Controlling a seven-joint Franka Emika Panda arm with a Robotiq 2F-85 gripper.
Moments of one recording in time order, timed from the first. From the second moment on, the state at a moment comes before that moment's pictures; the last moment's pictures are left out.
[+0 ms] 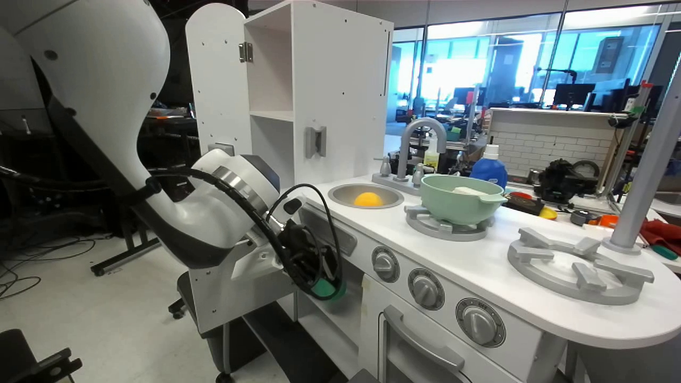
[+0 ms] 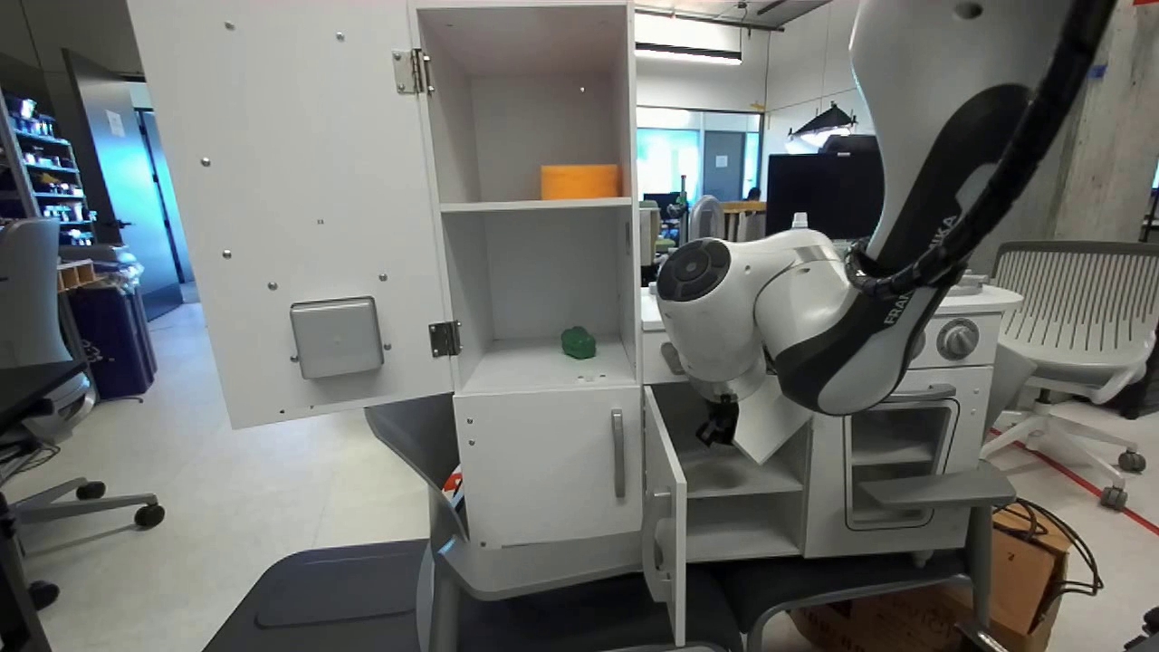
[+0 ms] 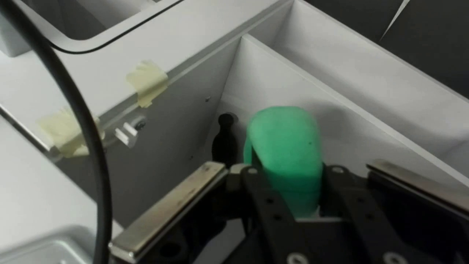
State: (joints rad) arm 0.32 1.03 -0.22 -1.54 -1.16 2.65 1.06
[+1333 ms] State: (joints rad) arm 0.28 1.16 -0.20 -1.38 -1.15 2.61 1.04
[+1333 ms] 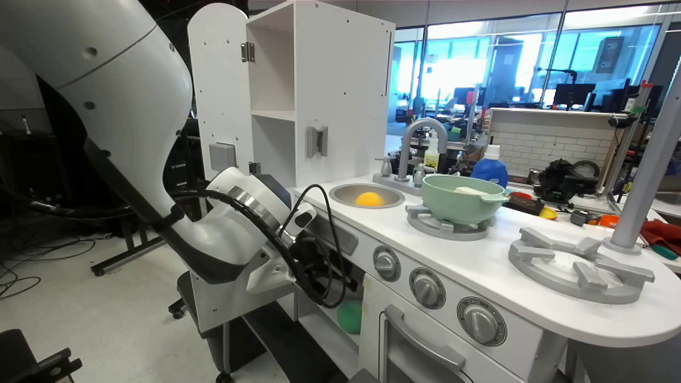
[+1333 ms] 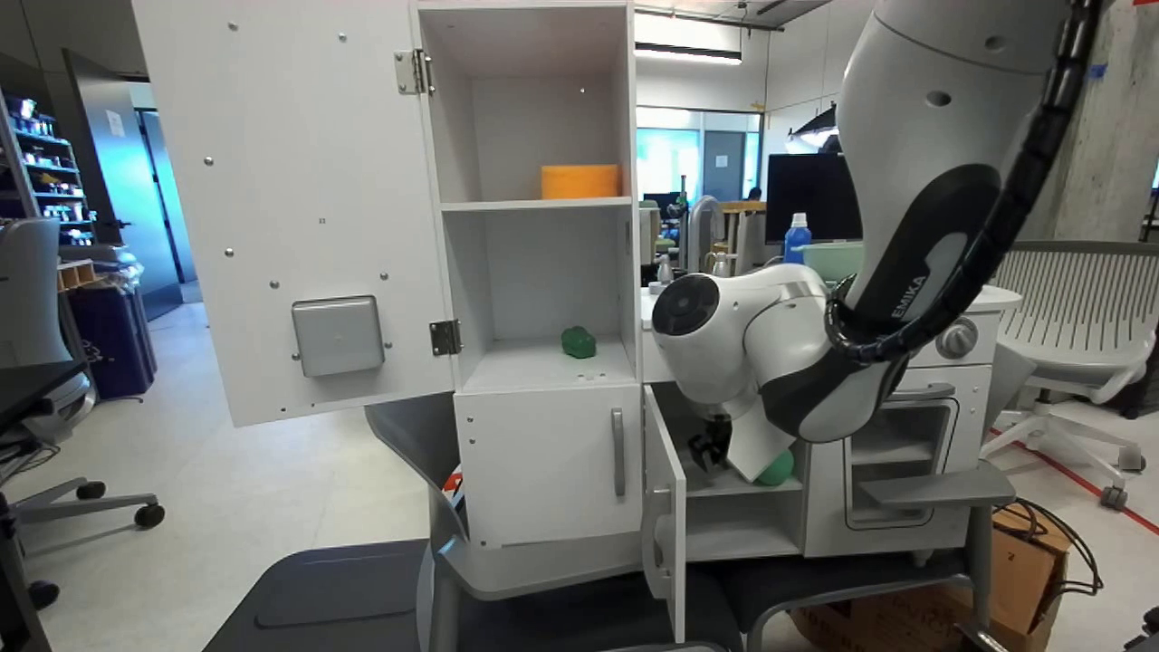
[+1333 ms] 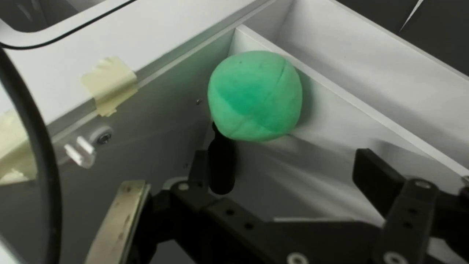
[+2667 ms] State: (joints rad) arm 0.08 0.55 0.19 -1.73 -0.63 2.00 -0.01
